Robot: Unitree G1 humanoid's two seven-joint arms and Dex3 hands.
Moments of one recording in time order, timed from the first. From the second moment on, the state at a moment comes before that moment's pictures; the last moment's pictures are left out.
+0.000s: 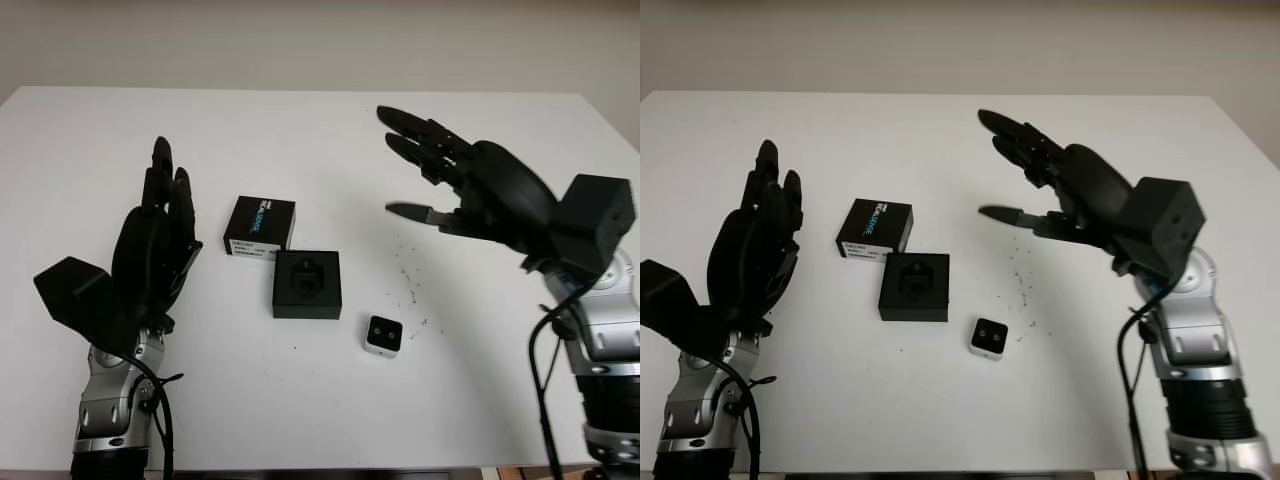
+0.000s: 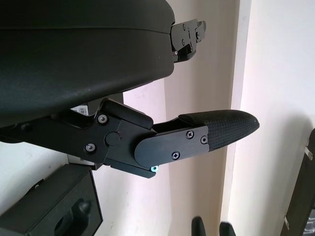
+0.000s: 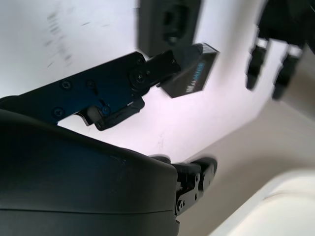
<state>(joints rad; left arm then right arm) -0.16 0.16 0.20 -0.07 -0.25 0.02 -0.18 -0.46 -0.65 -0.05 -0.06 0.03 -0.07 0.71</state>
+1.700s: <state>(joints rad) -0.16 0.16 0.21 -0.08 -0.28 0.04 -0.21 -0.49 -0.82 0.22 0.14 -0.26 -0.78 0.78</state>
